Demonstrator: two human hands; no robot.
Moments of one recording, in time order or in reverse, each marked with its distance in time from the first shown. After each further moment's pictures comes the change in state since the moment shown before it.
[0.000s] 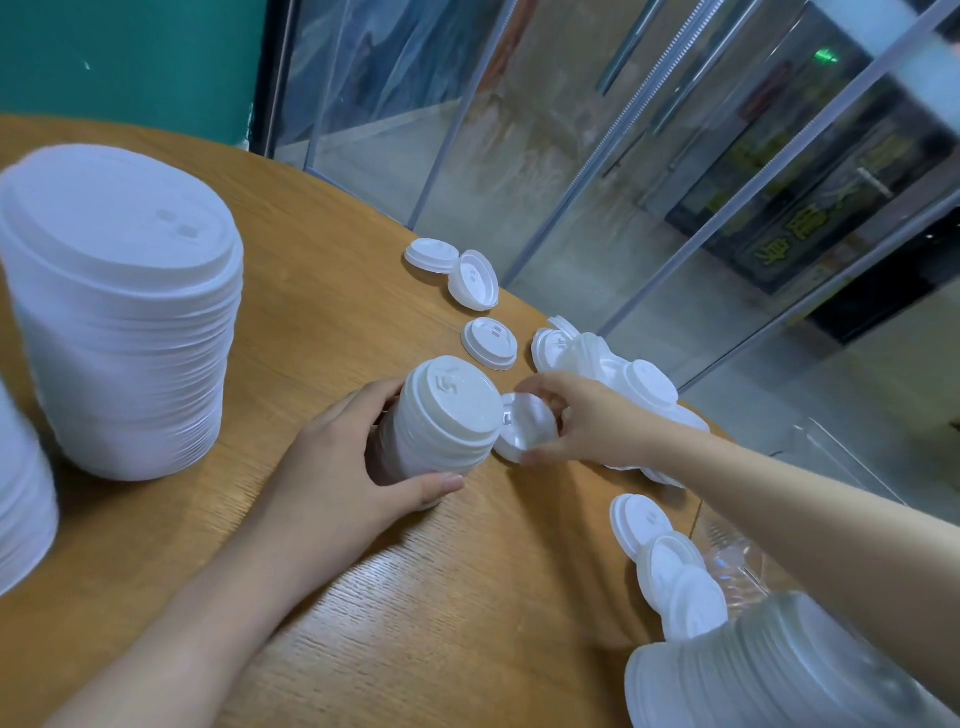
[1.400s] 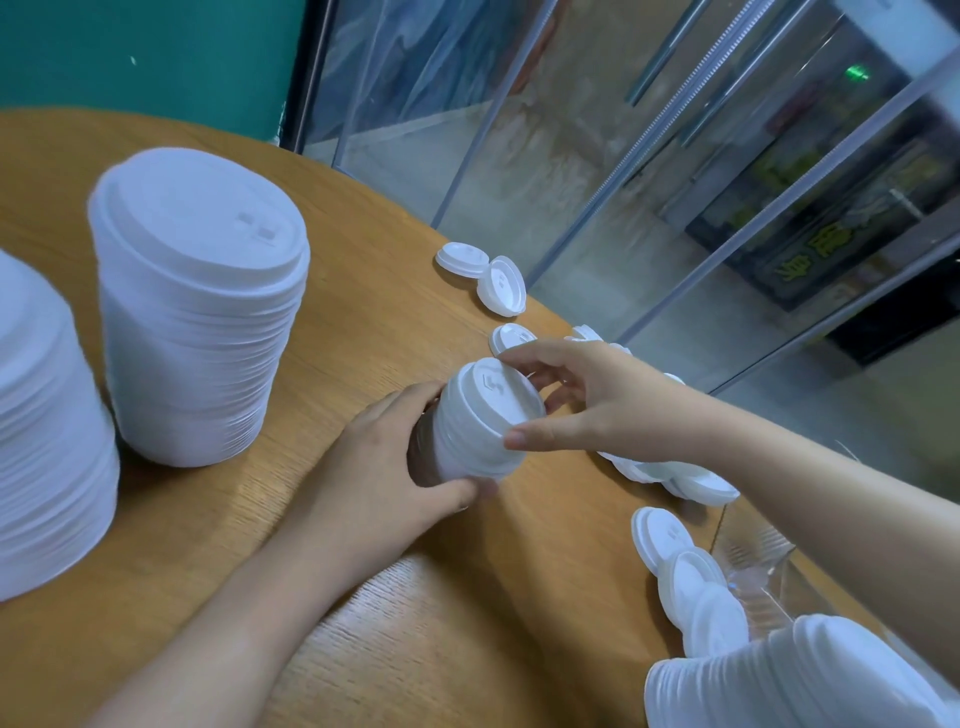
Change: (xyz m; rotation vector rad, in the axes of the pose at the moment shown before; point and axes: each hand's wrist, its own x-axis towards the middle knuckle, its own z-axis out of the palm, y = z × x) left_hand -0.002 0.007 -0.001 -0.053 -0.022 -0.042; right_hand -0.028 -0.105 -0.035 0.102 -0.033 -0.181
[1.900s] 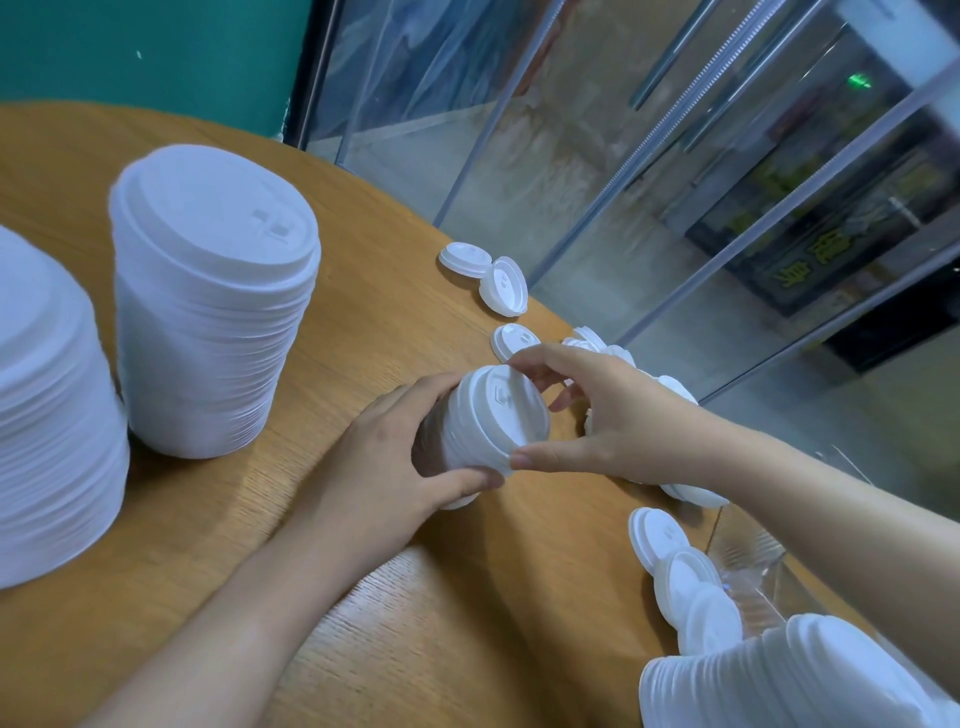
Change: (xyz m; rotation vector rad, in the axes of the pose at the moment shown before) left_hand 0.001 0.006 0.001 -0.052 0.019 0.054; right_hand -0.013 0.003 0.005 -0.140 0.037 -0.071
